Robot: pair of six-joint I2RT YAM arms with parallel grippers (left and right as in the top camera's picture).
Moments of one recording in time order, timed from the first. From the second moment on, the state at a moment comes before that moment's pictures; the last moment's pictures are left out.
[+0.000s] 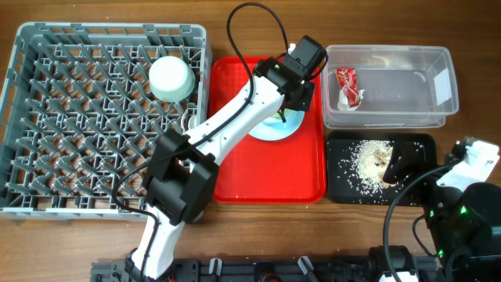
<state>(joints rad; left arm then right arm) -0.72 2.17 1.89 -0.86 -0.06 -0.40 0.04 0.51 1.00 -0.94 0.12 0.31</state>
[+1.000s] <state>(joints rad) -0.72 2.18 1.88 -0.92 -0.07 -0.39 0.04 0.51 1.00 -0.94 0.12 0.31</state>
